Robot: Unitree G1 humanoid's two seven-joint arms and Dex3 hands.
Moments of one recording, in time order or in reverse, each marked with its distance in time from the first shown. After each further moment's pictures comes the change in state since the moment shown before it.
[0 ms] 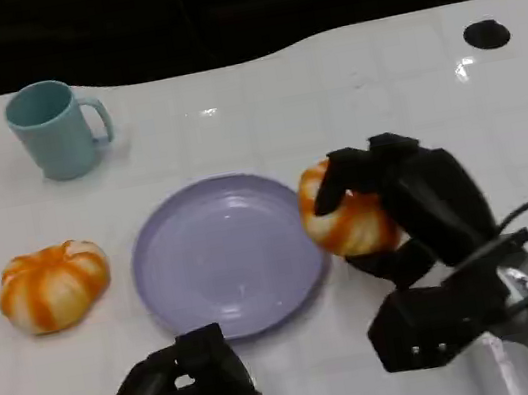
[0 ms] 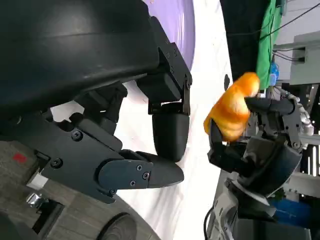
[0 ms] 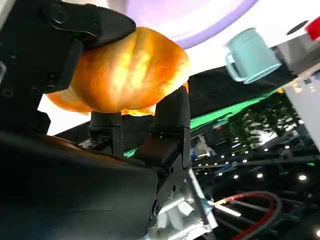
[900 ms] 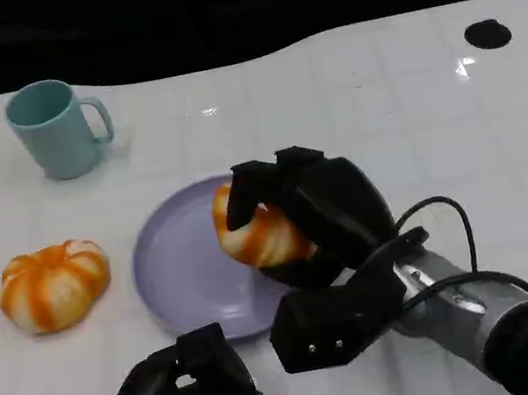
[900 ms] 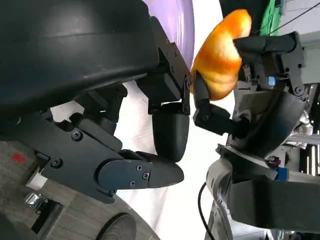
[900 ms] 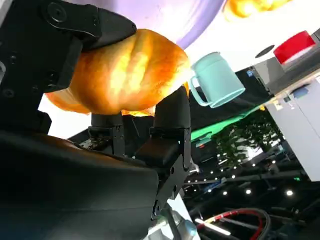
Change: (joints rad) left arm 0.000 -0.001 -0.003 0.002 -0.003 -0.005 -0.001; right arm -0.204 0.223 0.089 0.316 -0.029 0.014 -0.074
